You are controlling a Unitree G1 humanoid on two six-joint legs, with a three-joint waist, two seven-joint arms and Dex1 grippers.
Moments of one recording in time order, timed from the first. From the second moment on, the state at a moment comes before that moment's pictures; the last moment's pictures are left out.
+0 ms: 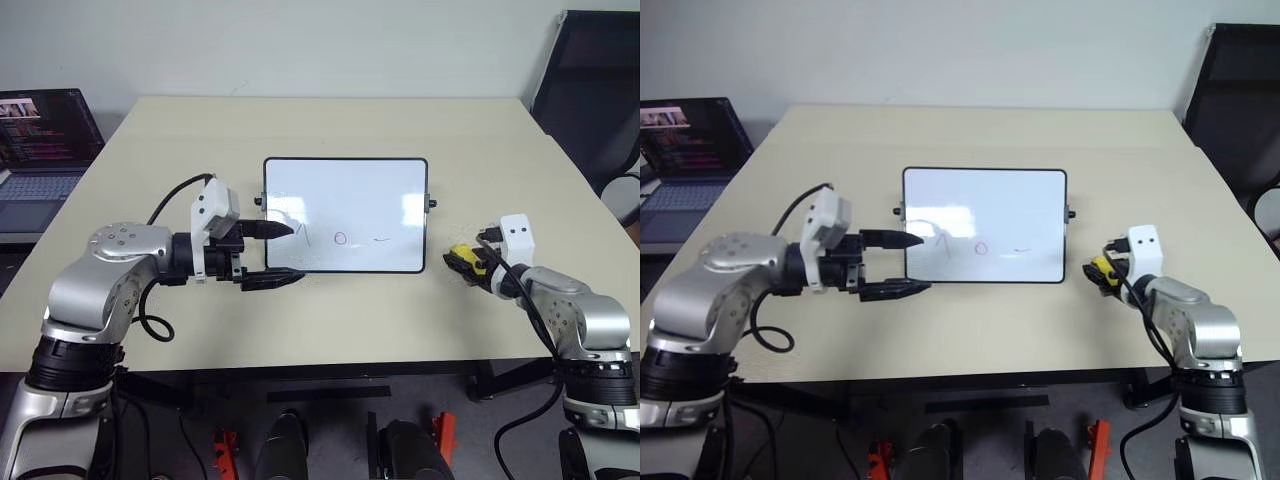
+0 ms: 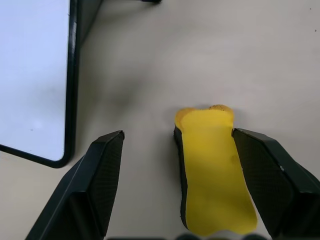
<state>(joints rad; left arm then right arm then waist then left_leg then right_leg) -0.53 0.82 0.02 -0.15 -0.54 0.60 -1.19 -0.42 -0.49 -0.16 -0.08 0.35 0.94 0.36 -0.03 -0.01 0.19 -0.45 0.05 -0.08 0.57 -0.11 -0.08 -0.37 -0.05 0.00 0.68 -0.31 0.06</state>
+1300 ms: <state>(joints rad) -0.35 0.82 0.05 -0.23 -0.54 0.63 -1.07 -0.37 -0.52 -0.12 -0.24 0.33 0.86 0.44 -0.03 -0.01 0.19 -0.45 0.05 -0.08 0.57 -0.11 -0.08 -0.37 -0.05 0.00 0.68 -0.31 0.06</state>
